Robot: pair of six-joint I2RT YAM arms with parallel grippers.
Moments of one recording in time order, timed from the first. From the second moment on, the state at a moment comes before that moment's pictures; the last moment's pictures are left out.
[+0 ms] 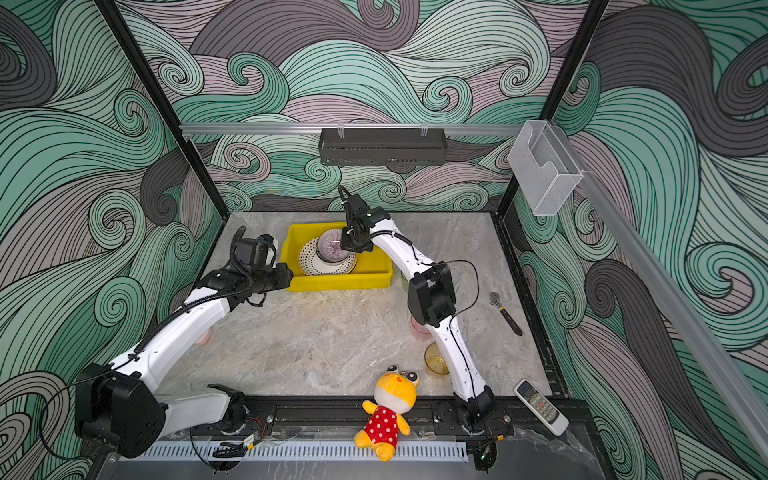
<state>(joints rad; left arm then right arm) -0.28 1.25 0.99 -0.58 0.02 -0.40 0.59 2.42 2.40 -1.03 -0.13 0.58</state>
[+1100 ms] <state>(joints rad) -0.27 1.25 0.99 -0.59 0.03 -0.43 0.58 2.48 2.45 -1.03 -0.18 0.64</state>
